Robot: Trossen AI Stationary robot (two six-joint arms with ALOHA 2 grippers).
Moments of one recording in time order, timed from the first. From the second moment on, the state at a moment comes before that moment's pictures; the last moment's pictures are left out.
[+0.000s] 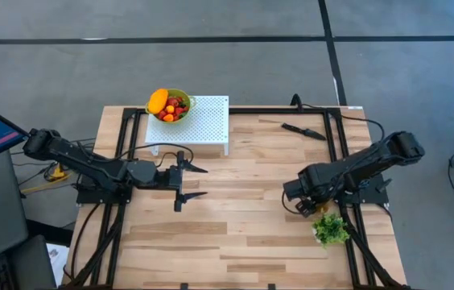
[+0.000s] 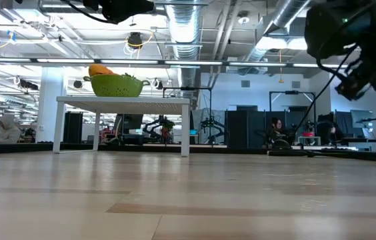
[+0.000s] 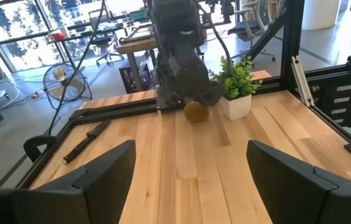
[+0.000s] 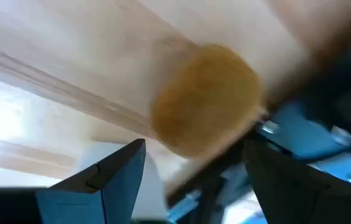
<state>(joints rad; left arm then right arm) -0.27 1.06 0.61 0.31 -0.32 0.15 0.24 1.43 0.80 -1.26 -0.25 1.13</state>
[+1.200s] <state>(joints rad) -0.27 1.06 0.61 0.31 -0.32 0.15 0.17 1.42 0.55 -0.83 -0.25 1.10</state>
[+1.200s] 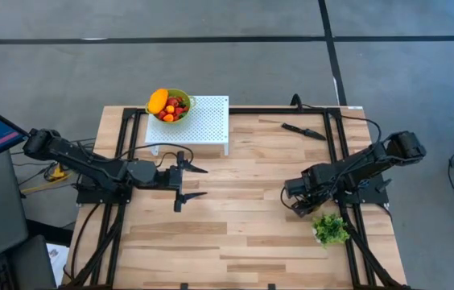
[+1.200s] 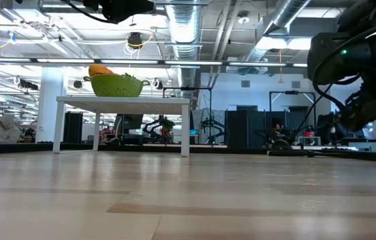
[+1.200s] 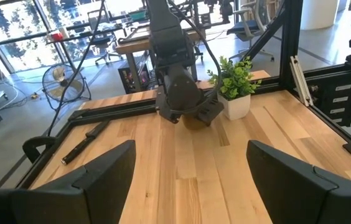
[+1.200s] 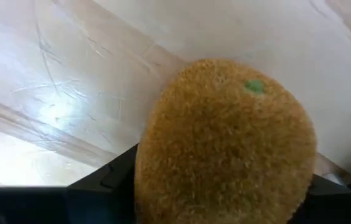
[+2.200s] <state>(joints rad) -0.28 1.06 0.61 0.26 -0.22 0.25 0.17 1.43 0.82 -0.17 -0.31 0.66</state>
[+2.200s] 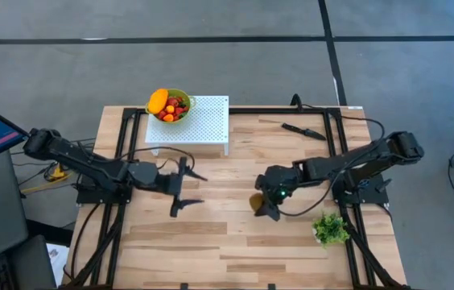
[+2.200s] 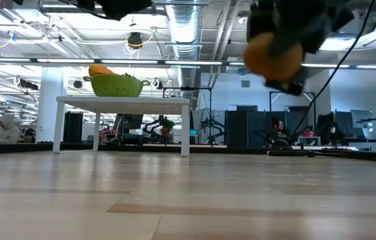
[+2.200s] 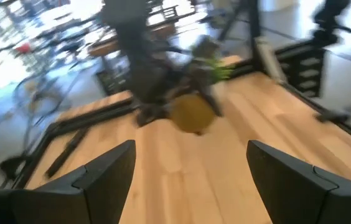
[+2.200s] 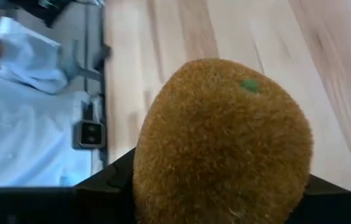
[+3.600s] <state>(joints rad) -0.20 1.44 0.61 0.92 -0.22 -0.12 0.07 1.43 0.91 0.12 -0.26 0.11</state>
